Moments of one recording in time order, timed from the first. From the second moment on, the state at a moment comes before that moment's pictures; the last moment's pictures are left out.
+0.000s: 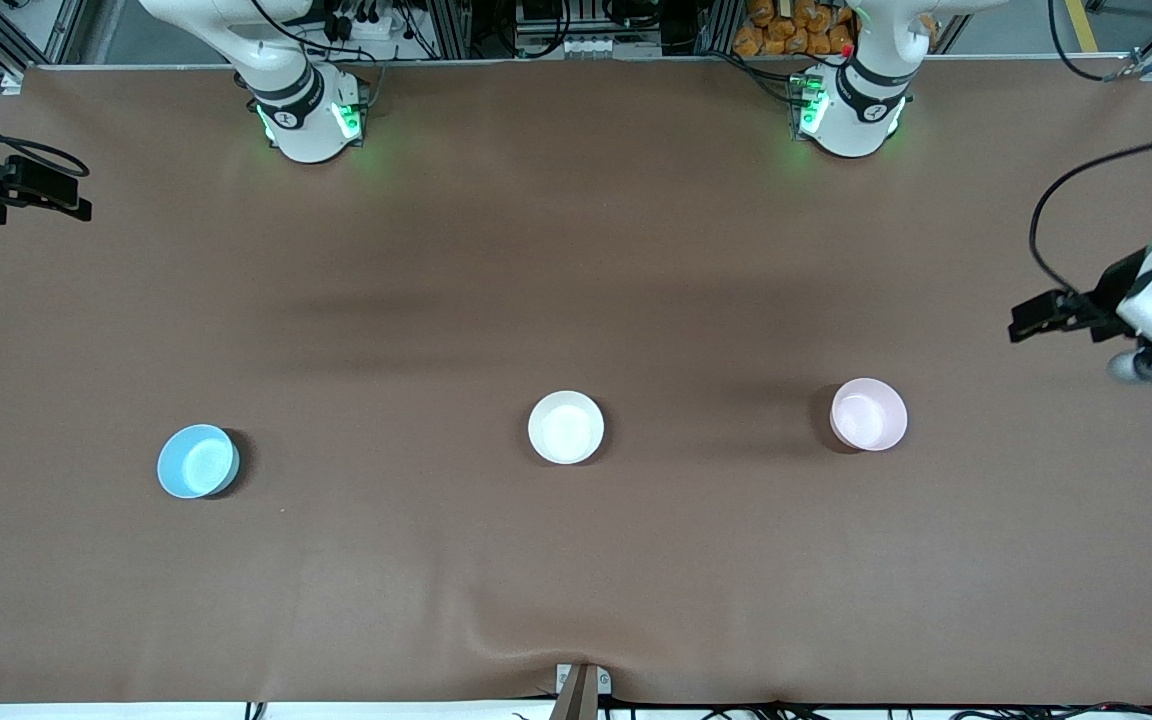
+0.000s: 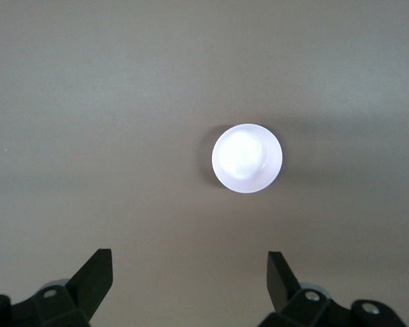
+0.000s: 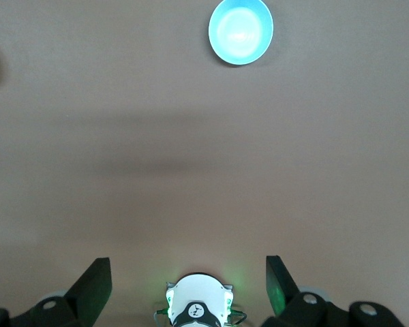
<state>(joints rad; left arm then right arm) -0.01 0.18 0.02 -1.63 -0.01 1.74 0.01 0.02 -0.02 -0.10 -1.54 0.02 1.30 -0.09</state>
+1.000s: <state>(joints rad) 0.01 0.38 0.01 -1.94 0.02 2.26 0.01 0.05 0.06 -0.09 -1.54 0.02 1.31 -0.09</state>
